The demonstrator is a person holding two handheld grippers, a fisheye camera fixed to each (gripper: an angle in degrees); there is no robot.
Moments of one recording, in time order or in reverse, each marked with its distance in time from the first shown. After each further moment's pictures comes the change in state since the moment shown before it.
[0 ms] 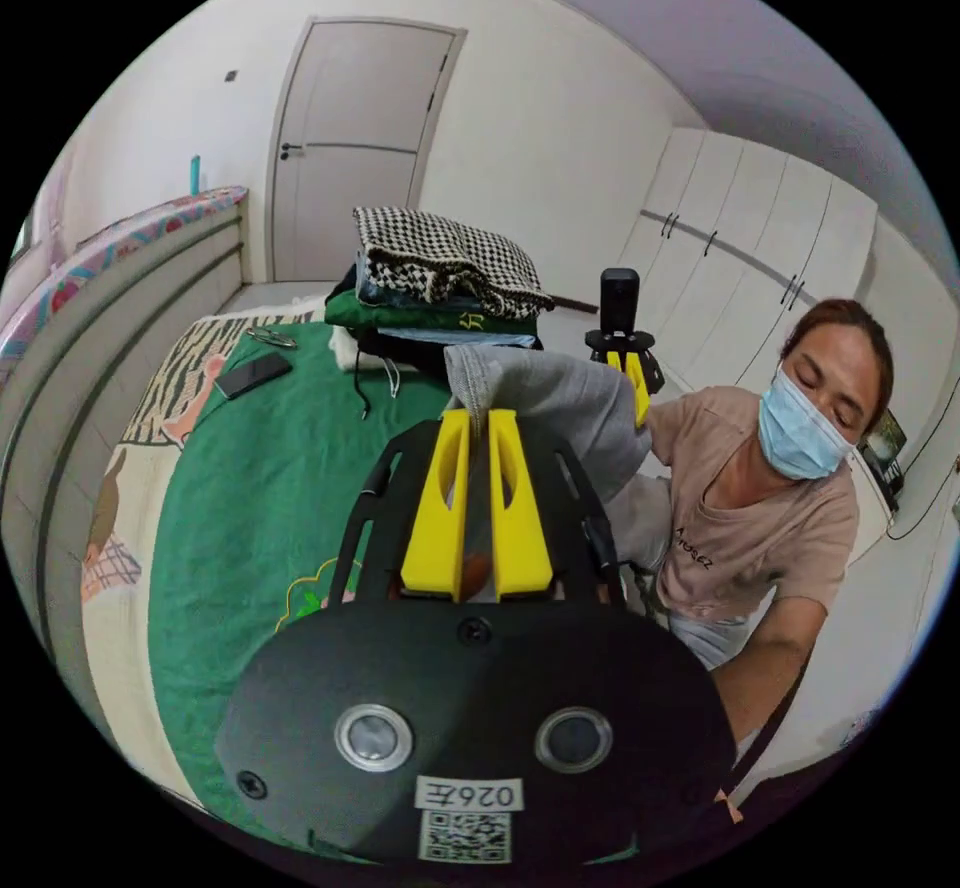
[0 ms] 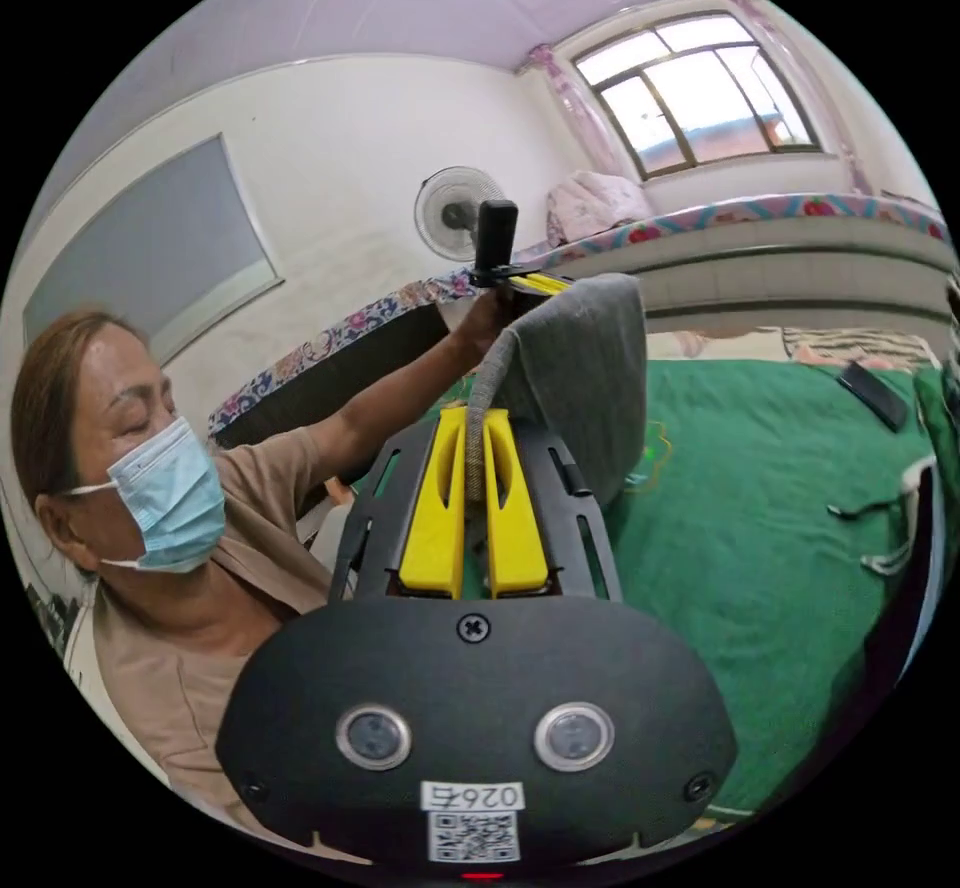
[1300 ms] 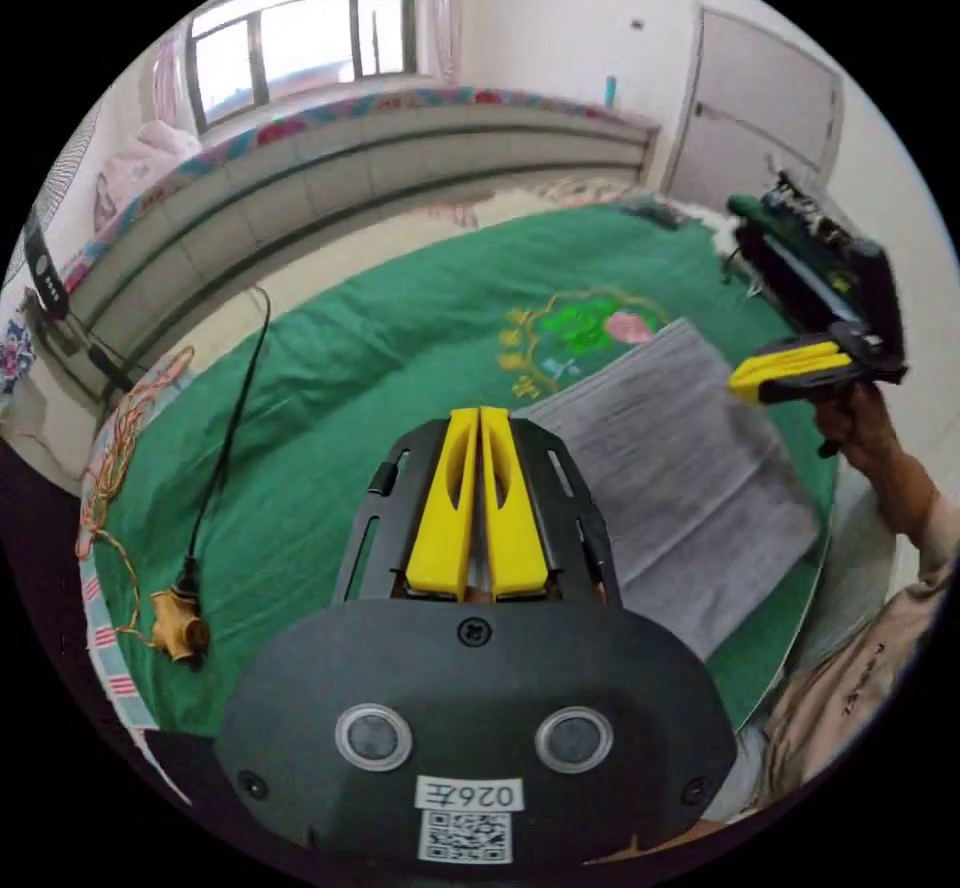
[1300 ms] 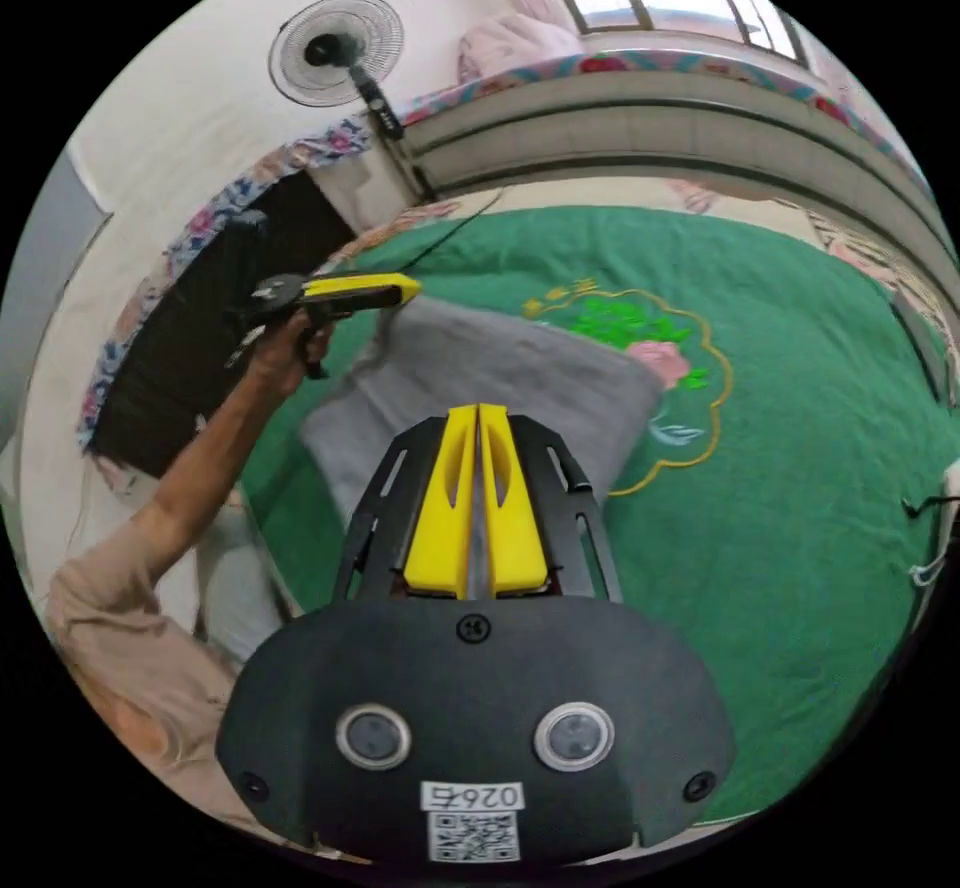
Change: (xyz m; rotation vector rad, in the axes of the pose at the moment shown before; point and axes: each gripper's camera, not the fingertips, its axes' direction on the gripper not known) left arm 0.065 0.341 -0.140 -0.255 -0.812 -0.799; right arm 0.041 -0.038 0.407 -0.455 0.394 0.155
